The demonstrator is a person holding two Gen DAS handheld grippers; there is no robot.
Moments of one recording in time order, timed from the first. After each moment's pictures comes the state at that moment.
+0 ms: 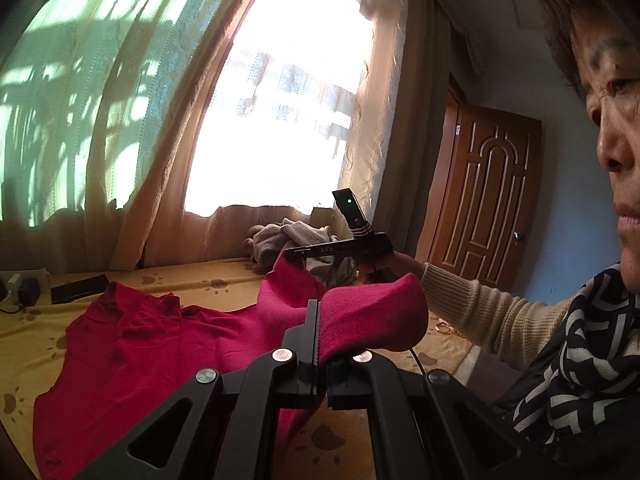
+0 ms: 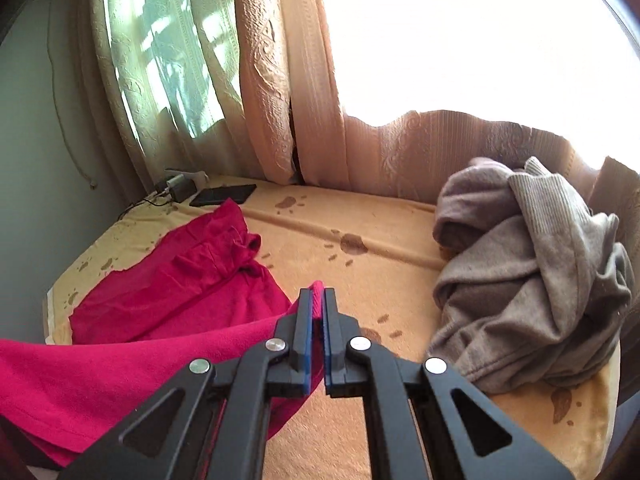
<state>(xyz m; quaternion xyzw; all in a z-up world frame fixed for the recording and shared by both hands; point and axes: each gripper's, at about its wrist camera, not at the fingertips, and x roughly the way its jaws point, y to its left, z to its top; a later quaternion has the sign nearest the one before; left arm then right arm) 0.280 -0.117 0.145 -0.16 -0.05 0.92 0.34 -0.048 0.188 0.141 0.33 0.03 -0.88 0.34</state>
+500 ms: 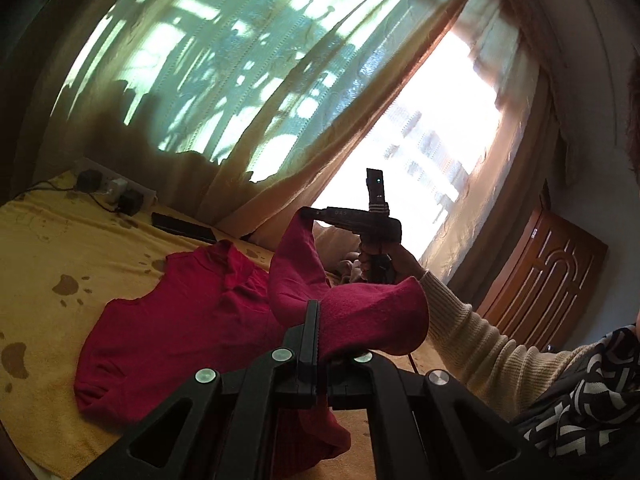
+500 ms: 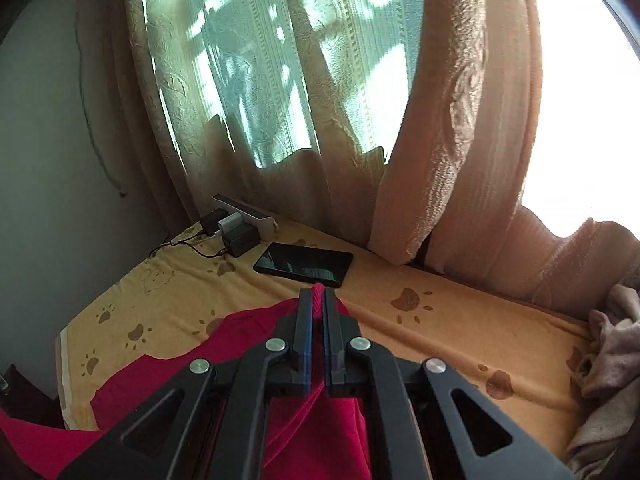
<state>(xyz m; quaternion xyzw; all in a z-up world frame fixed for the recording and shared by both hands) 0.276 -0.282 0.074 -0.17 -0.28 0.93 0.19 -0.125 -0.038 0.165 0.31 0.06 -0.85 0.41</state>
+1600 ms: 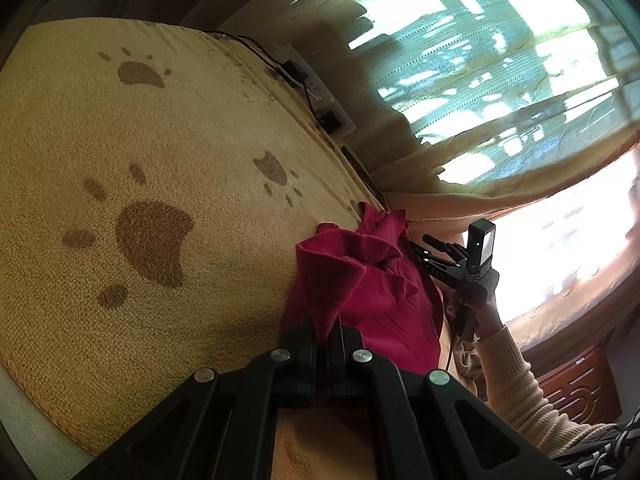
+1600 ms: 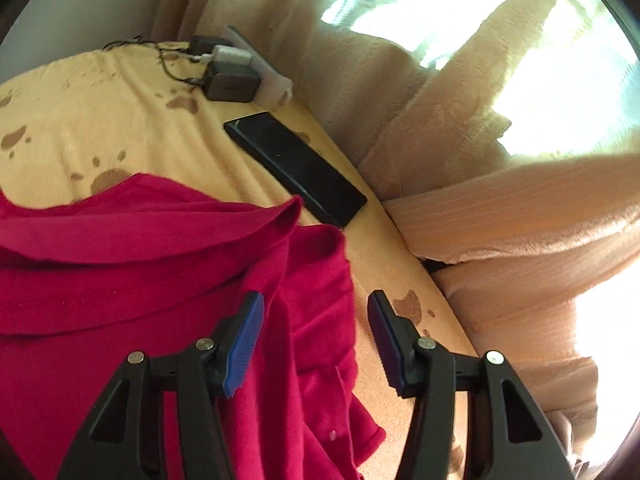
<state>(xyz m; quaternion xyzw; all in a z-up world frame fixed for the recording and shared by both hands) 0.255 -0.394 -0.052 -0.26 -0.46 0.85 0.03 -0.110 -0.159 0.029 0.27 0.43 -0.79 0.35</state>
